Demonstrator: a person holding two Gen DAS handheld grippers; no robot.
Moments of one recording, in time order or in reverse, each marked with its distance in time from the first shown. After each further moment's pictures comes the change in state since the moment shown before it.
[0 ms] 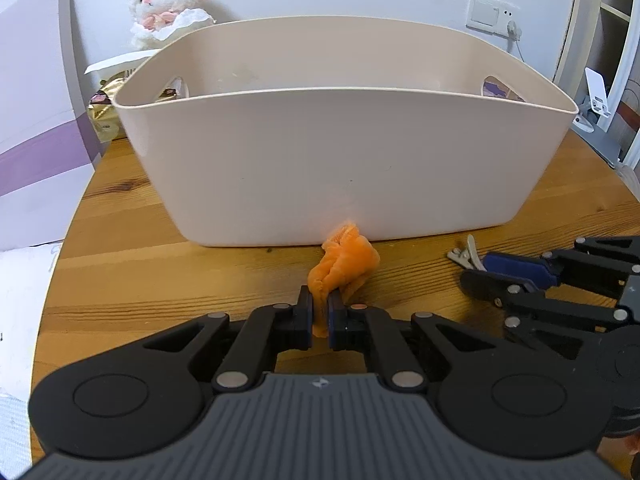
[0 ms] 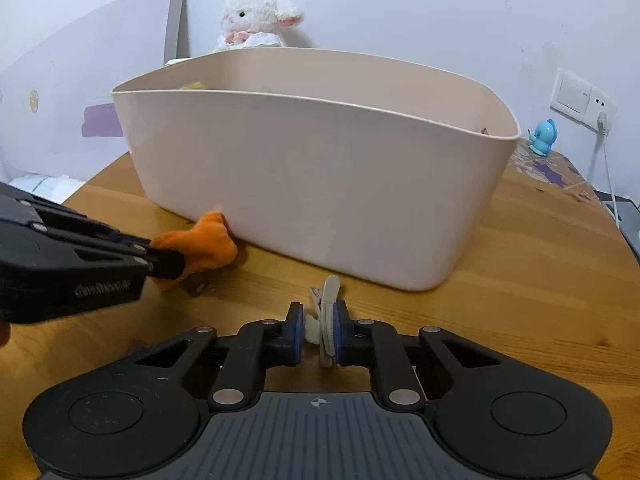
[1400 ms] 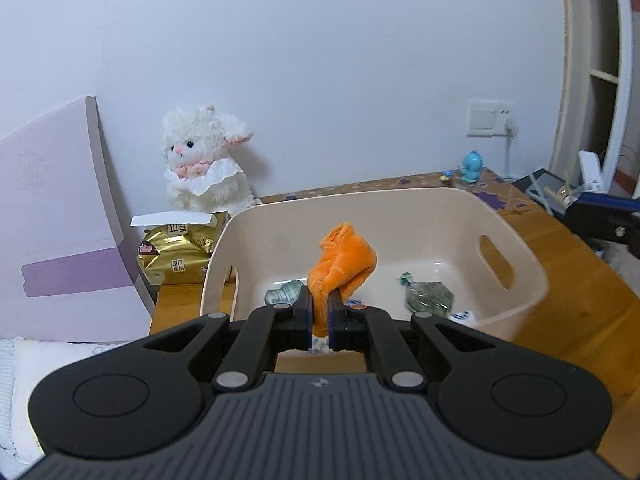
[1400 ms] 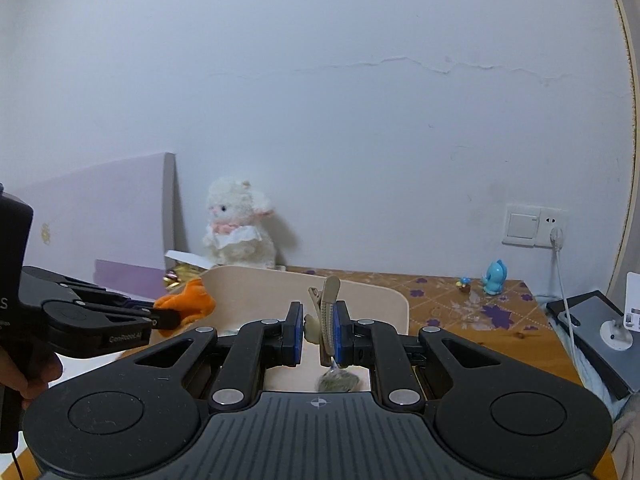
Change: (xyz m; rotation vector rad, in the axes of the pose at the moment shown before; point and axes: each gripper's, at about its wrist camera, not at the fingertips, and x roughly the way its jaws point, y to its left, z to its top) left arm -0.077 0.009 0.093 0.047 -0.247 0.063; right arm -0.124 -0.047 0.090 0.081 -0.380 0.008
